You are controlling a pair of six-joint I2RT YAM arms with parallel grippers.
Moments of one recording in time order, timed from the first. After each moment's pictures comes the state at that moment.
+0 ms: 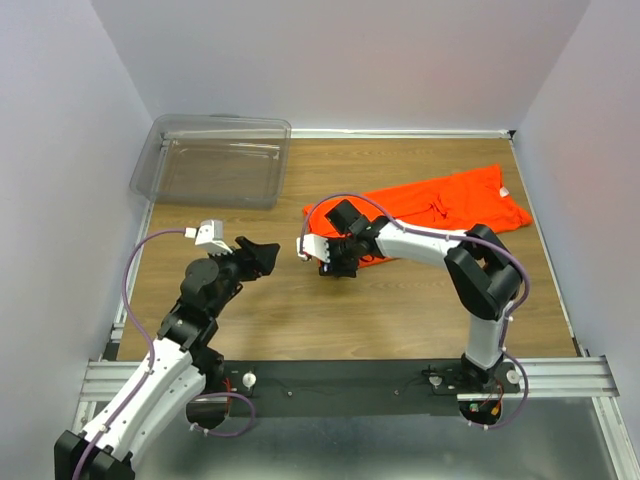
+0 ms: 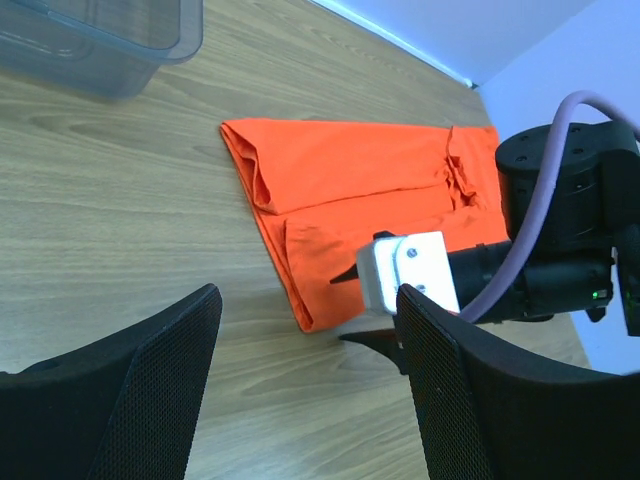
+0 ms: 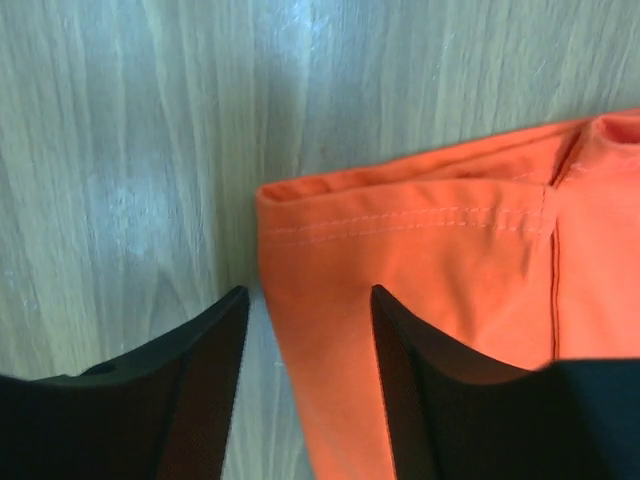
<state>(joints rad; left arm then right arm) -0.44 0.53 0.32 0.06 -0.05 -0.67 0.79 1.89 1.23 -0.43 -0.28 -0.85</state>
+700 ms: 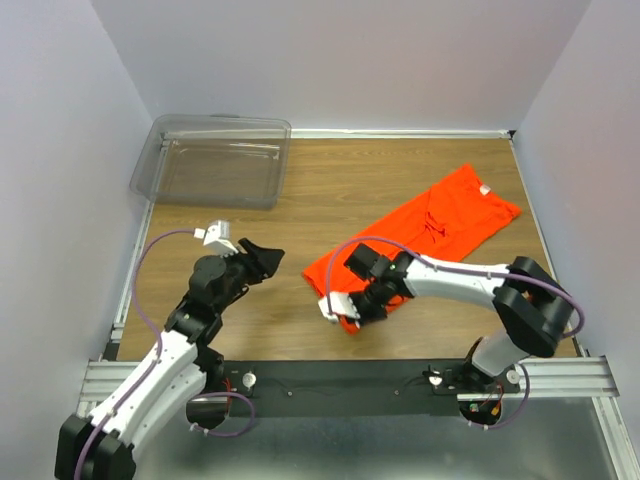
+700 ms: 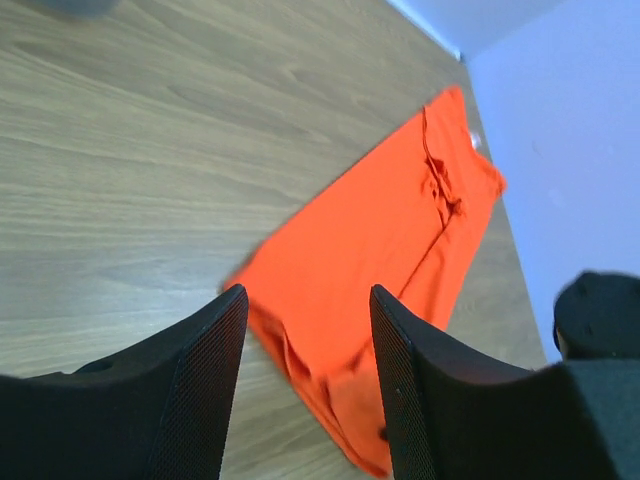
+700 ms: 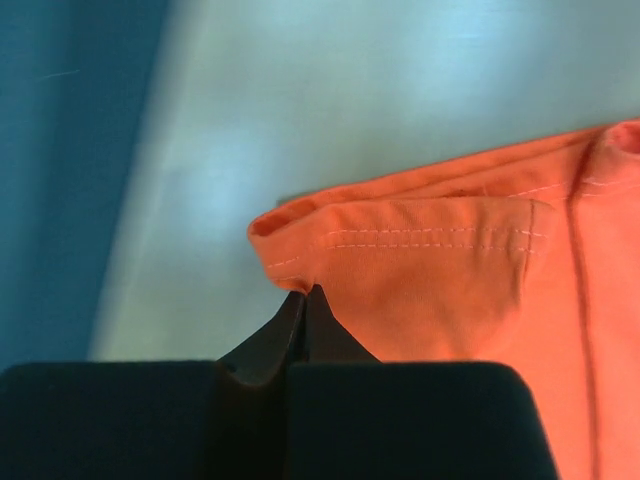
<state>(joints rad) -0.43 0.58 0.29 0.08 0.01 -0.80 0.90 1.60 0.91 -0.59 -0.47 -0.97</state>
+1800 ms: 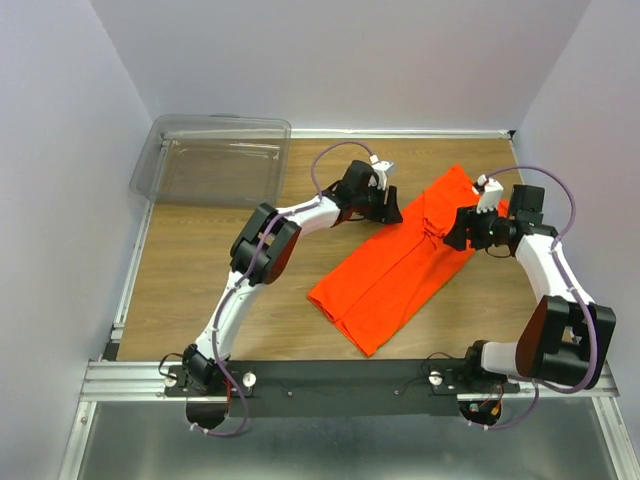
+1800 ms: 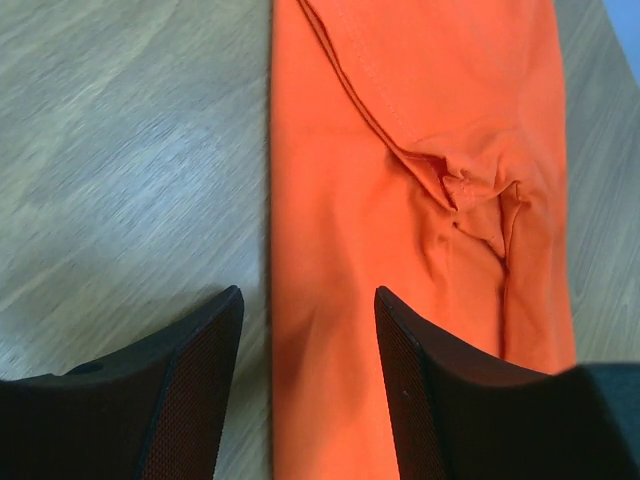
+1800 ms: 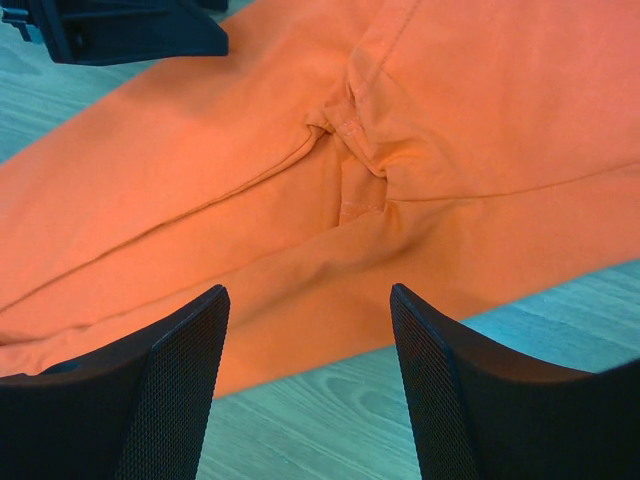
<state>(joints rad) -0.67 2.42 1.80 0.08 0.47 -0.40 -0.22 1.32 0.87 -0.46 -0.58 -0.29</state>
